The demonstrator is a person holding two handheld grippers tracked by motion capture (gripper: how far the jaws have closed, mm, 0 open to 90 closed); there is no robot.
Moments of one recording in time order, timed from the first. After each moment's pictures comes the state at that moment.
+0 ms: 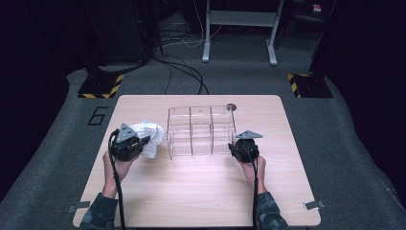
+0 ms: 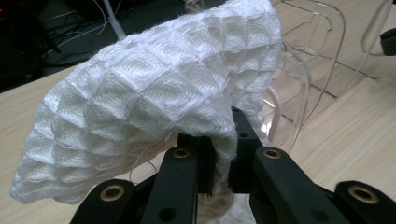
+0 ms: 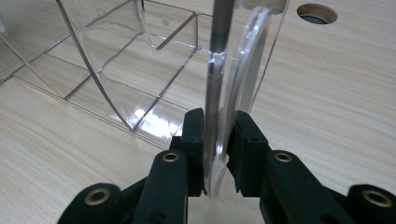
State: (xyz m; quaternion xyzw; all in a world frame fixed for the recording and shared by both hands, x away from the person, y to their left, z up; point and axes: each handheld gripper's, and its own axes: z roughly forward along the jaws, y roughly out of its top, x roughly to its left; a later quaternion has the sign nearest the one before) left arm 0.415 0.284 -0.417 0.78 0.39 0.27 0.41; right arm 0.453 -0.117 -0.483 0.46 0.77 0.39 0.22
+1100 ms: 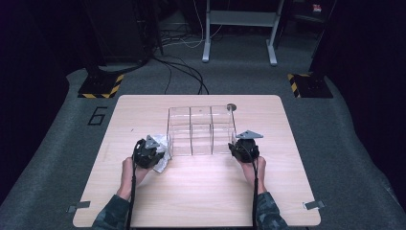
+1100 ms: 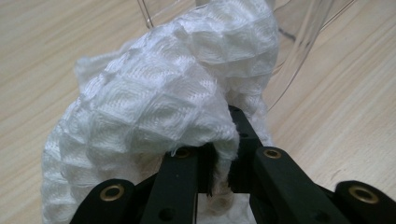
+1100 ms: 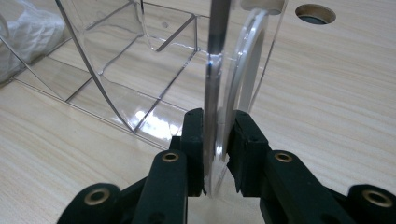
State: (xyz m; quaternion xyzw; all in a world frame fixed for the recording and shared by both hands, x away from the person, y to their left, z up) left arm 0.434 0.253 -0.488 0.85 0.39 0.19 0.31; right arm 0.452 -0.117 -0.482 0.46 0.77 0.39 0.22
